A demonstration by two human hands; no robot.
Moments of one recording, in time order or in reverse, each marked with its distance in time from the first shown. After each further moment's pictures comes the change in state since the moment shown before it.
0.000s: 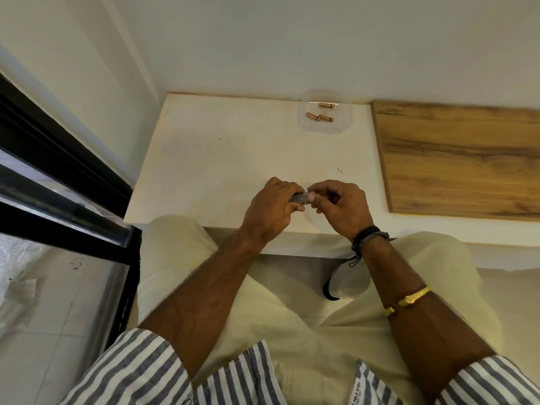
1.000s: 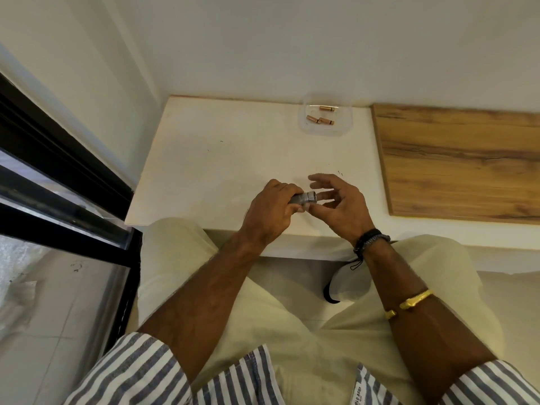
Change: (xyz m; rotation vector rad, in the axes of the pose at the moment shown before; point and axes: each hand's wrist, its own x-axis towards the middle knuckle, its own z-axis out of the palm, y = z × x) left_hand 0.001 0.001 -0.003 0.002 0.005 -0.022; right_hand -0.001 -0.007 -0.003 0.072 -0.039 0.000
